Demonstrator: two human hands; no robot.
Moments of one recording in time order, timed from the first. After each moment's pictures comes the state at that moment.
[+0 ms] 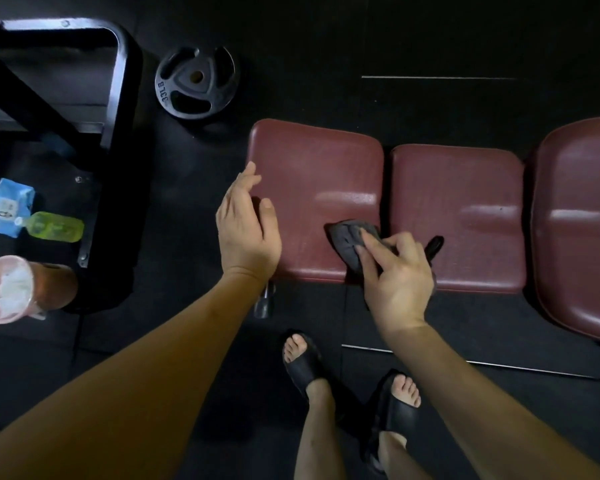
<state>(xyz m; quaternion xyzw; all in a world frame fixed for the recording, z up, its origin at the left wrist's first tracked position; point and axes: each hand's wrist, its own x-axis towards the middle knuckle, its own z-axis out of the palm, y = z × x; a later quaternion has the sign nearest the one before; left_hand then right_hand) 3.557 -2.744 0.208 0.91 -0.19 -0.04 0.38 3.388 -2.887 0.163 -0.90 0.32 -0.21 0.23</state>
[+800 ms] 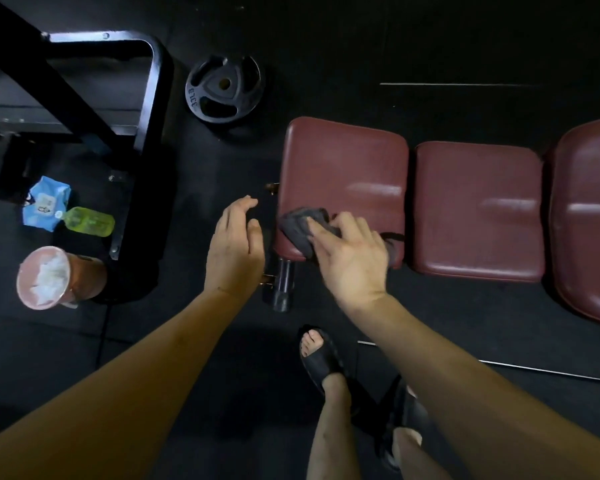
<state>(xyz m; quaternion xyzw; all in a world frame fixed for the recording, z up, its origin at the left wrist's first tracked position) 3.552 -2.659 0.249 0.92 -0.14 -0.14 0.34 3.445 -2.816 0.201 -0.94 0.20 -0.20 0.19</state>
